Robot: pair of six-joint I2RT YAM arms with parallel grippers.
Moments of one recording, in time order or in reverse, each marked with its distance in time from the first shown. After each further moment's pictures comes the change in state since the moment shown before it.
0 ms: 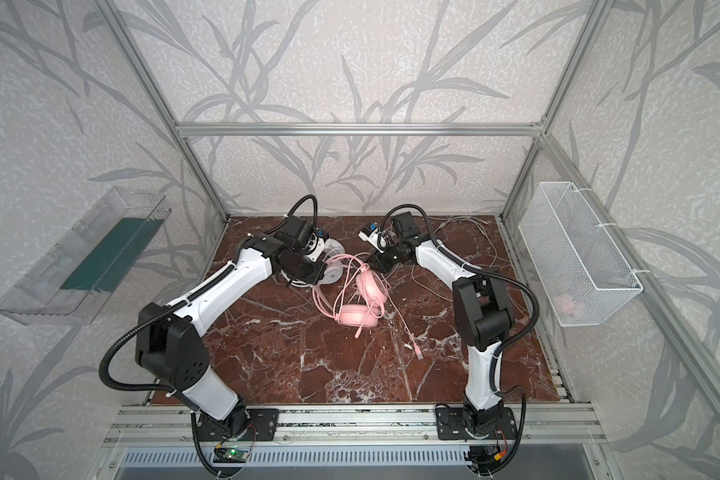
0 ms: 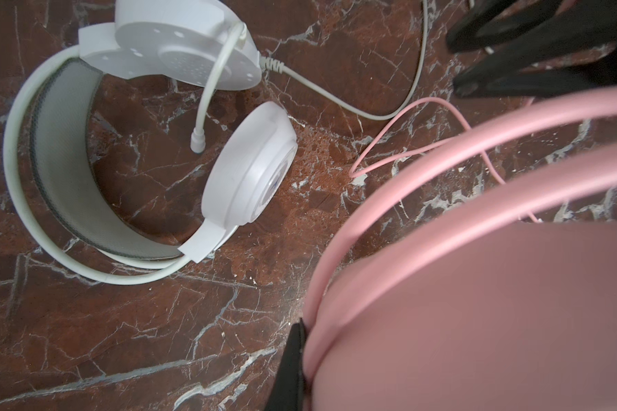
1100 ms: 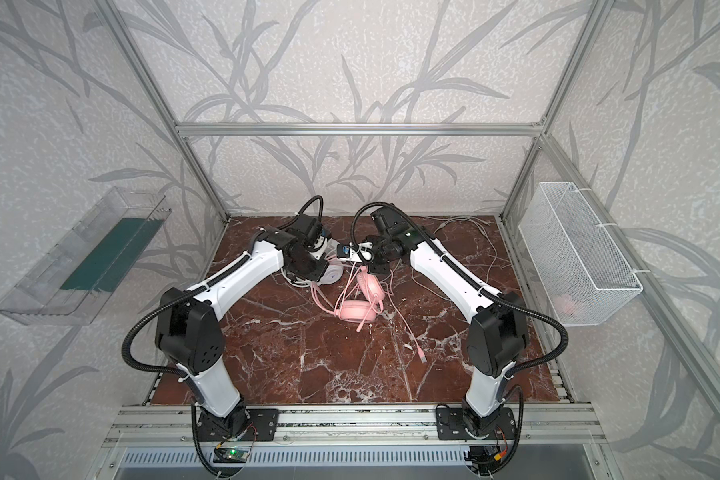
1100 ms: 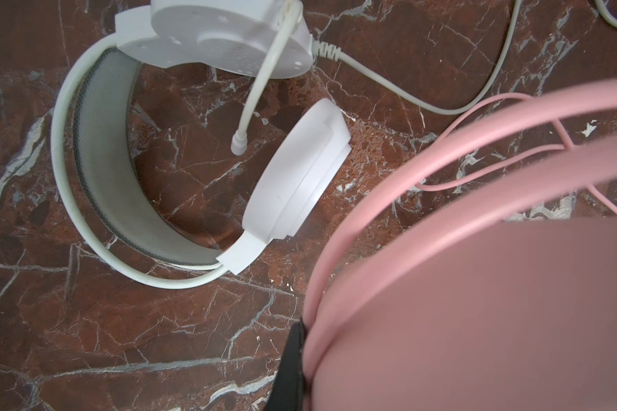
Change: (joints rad) left arm -0.013 0.133 0.091 -0.057 -0.145 0.035; right arm 0.162 -0.179 0.183 -0.340 0.272 -0.713
